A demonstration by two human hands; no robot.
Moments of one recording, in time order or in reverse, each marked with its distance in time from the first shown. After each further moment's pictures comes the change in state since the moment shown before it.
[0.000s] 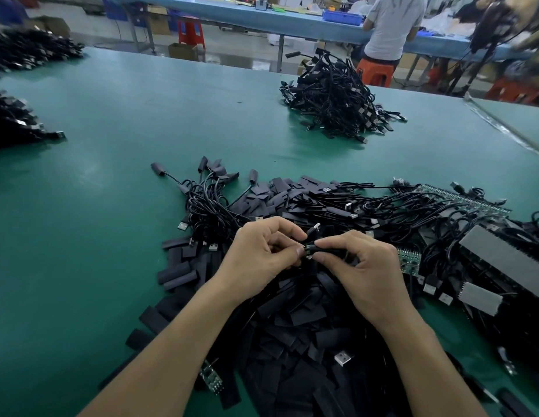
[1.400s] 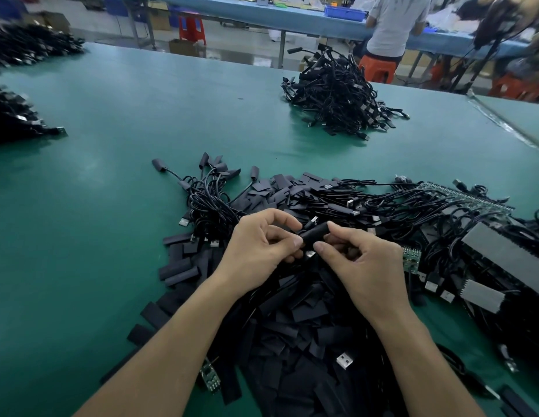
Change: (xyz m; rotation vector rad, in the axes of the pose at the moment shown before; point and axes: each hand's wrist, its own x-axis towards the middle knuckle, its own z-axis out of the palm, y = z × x) left_hand 0.003 0.002 0.001 -0.101 0.058 -0.070; right_hand -0.002 -0.001 0.010 -0.005 0.119 0.183
